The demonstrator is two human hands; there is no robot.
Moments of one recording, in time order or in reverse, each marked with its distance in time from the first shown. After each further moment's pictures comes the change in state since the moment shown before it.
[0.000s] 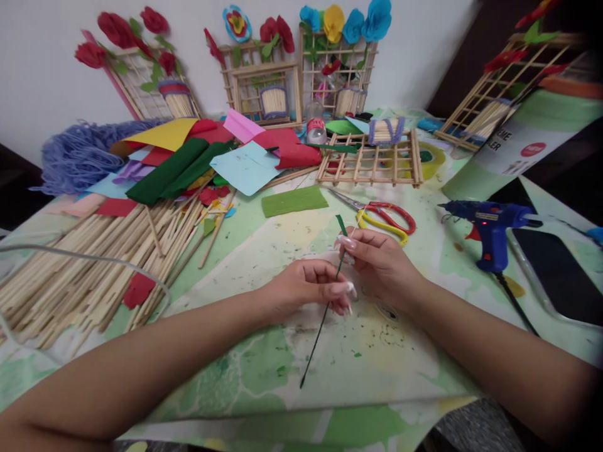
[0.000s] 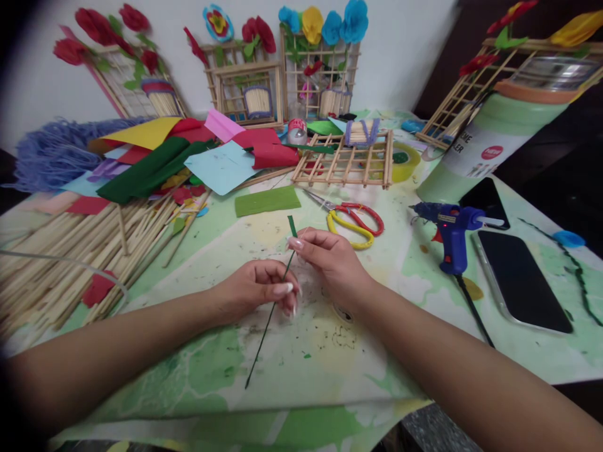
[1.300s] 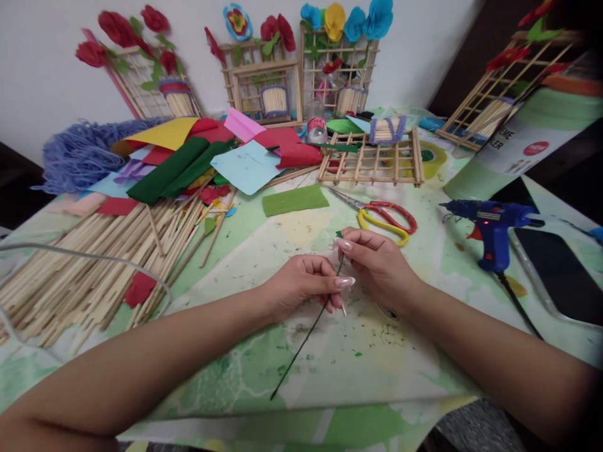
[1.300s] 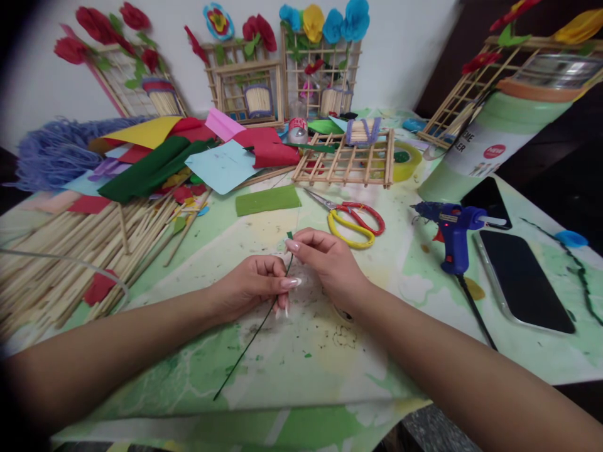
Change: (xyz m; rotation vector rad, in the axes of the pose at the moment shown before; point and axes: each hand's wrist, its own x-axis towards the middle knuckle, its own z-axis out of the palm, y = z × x) left_hand 0.002 0.004 0.005 0.005 0.127 -0.041; right_hand 0.000 0.009 -0.001 -0.064 -0.009 -0.073
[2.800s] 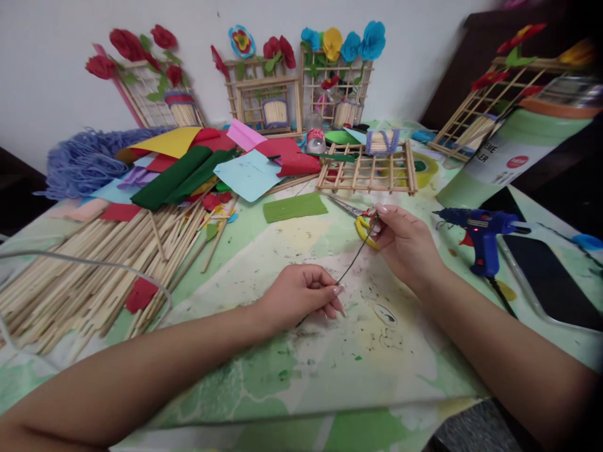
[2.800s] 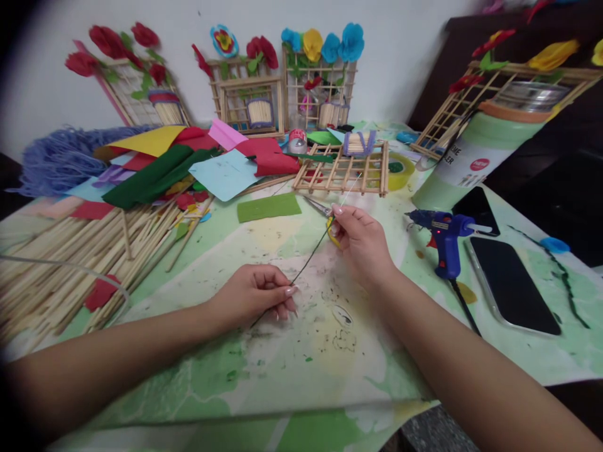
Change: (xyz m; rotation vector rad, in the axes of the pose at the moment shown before) left_hand -0.011 0.000 0.004 0.225 0.172 -0.011; right_hand 0.025 -0.030 -0.026 0.028 0.278 -0.162
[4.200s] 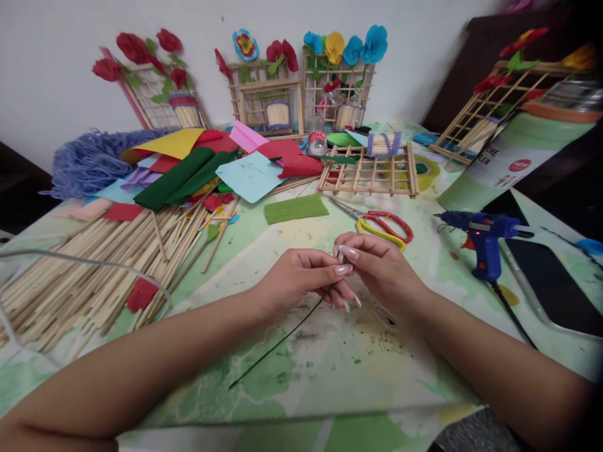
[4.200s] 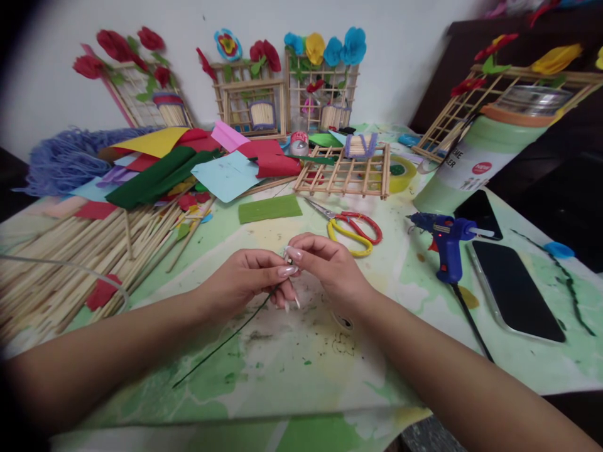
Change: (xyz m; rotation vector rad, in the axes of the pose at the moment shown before) left_hand -0.001 0.025 -0.001 -0.181 -0.130 0.103; right_hand -0.037 0.009 0.017 -0.041 -0.368 0.108
